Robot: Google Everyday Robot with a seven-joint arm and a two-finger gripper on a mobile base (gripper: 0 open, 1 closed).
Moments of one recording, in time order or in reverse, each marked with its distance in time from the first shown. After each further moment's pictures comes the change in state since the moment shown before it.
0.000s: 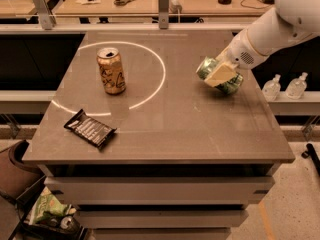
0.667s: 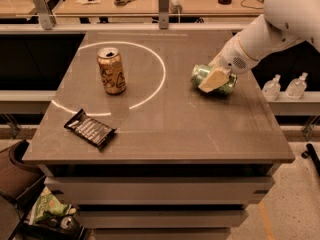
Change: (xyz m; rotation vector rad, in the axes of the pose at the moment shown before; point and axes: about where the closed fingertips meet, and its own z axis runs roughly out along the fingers) arm -0.003 0.012 0.025 -0.071 0.007 -0.017
